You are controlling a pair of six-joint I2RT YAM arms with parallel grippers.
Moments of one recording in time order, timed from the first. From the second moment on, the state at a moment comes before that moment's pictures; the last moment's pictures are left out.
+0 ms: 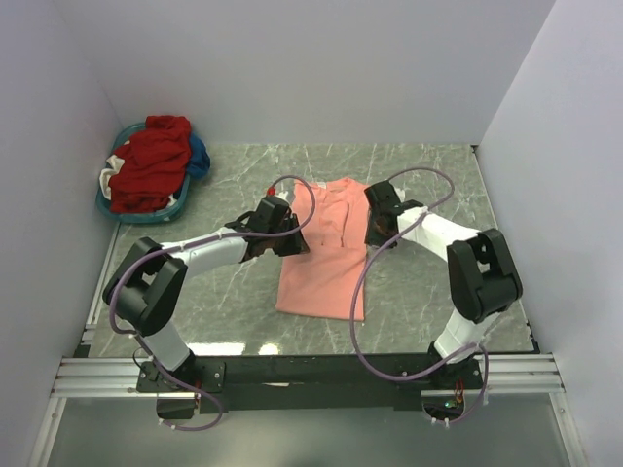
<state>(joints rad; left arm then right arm) -0.63 1.67 0.99 -0.09 0.14 -0.73 0.38 1.72 1.09 -0.50 0.22 0.56</state>
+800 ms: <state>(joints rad) -0.71 1.96 1.19 -0.05 0.16 -0.73 0.57 1.37 0.59 -0.20 0.00 0.78</state>
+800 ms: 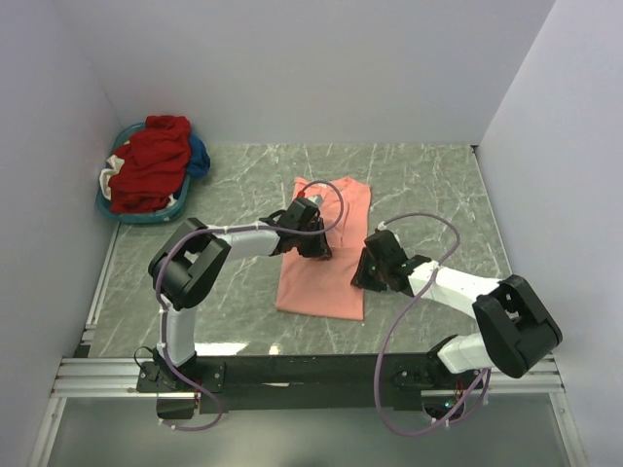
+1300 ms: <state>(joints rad) -0.70 1.92 1.20 -0.10 0.15 -0.72 0.57 1.24 0.55 -0.26 0.02 0.78</state>
